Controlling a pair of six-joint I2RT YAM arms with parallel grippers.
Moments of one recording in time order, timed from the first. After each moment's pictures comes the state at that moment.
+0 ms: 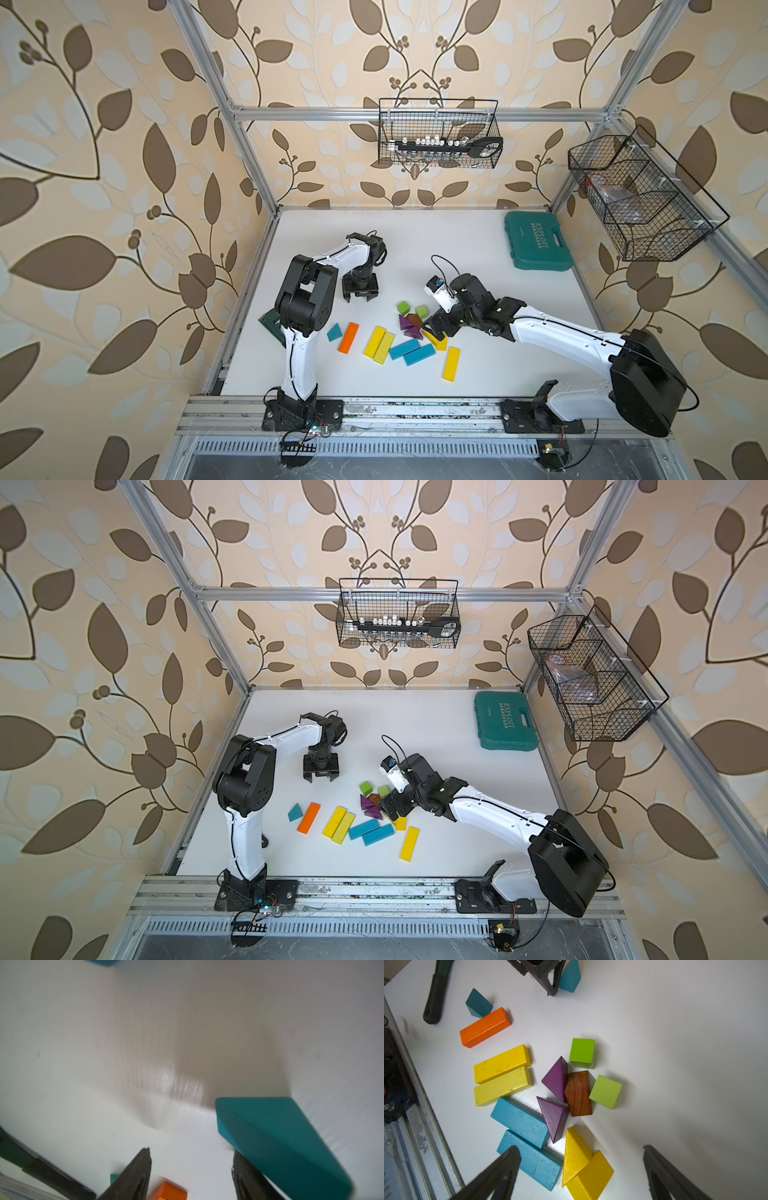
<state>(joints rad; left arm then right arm) -0.44 2.06 1.52 -1.13 -0.12 -0.61 0.72 1.36 0.77 -0.29 -0.15 0.07</state>
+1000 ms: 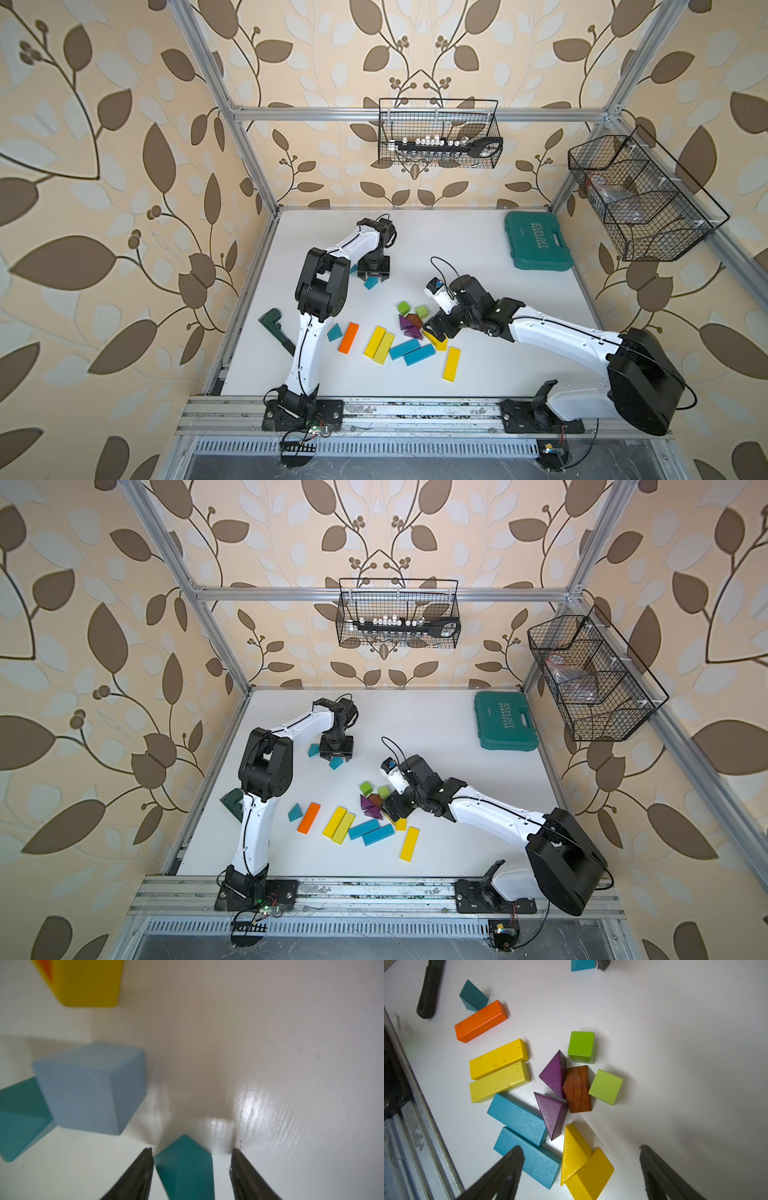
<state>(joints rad) -0.45 2.28 1.86 -1.14 -0.06 -0.41 0.72 1.37 0.76 -0.29 -0.15 0.07</state>
